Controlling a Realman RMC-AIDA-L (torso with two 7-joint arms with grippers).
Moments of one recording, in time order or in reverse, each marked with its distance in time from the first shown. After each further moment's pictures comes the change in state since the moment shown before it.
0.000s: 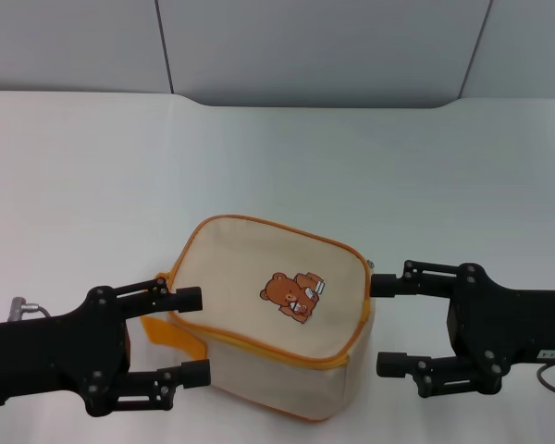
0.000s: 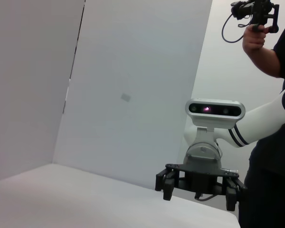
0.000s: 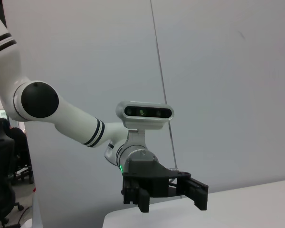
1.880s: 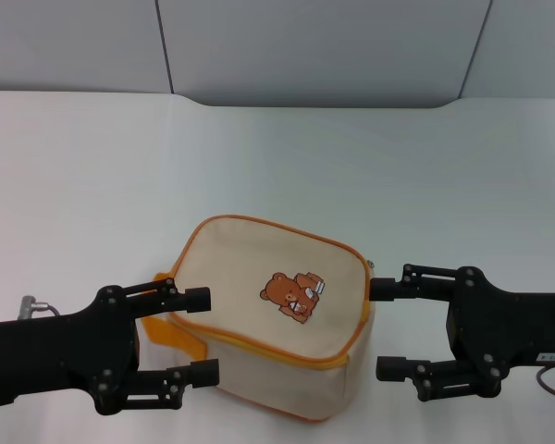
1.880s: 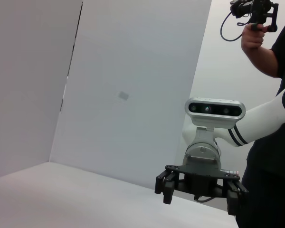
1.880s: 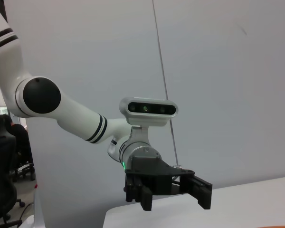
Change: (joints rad) left arm -0.012 -0.009 -0.001 0.000 0.010 -0.008 -0.008; right arm 0.000 0.000 0.000 0.000 -0.011 0.003 -0.005
